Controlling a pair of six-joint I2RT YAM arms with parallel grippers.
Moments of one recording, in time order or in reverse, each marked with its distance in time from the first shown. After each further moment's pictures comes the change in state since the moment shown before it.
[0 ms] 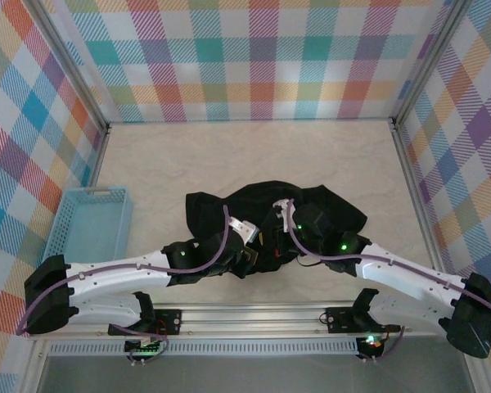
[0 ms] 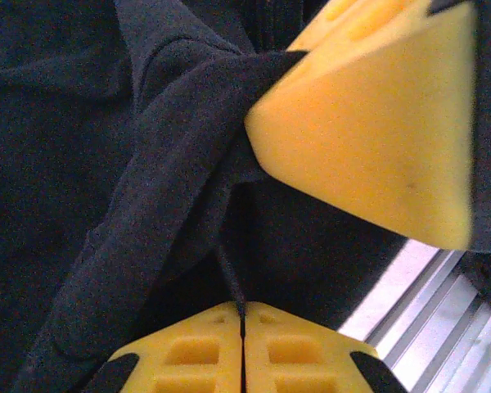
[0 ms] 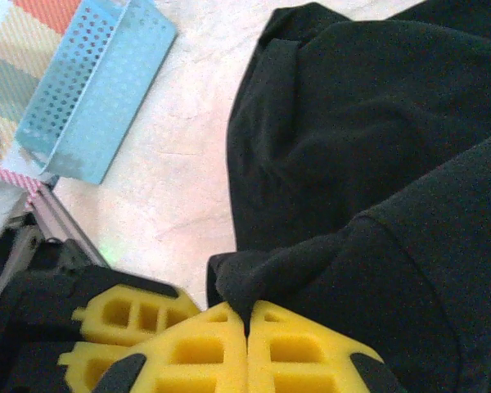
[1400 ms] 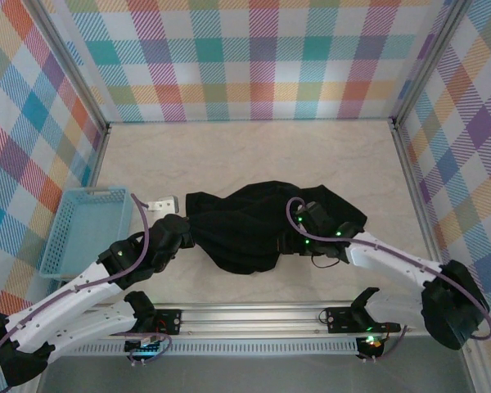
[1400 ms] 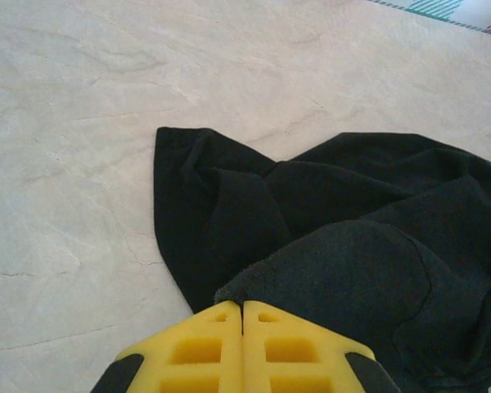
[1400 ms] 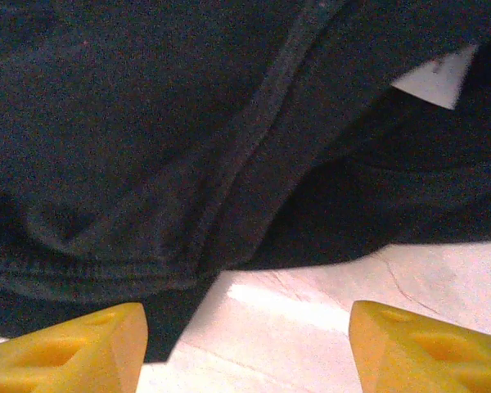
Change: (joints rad) left arm 0.304 -0.414 0.027 -0.445 -0.408 -0.230; right arm -0.208 0.163 -0.043 -0.248 0.055 0.023
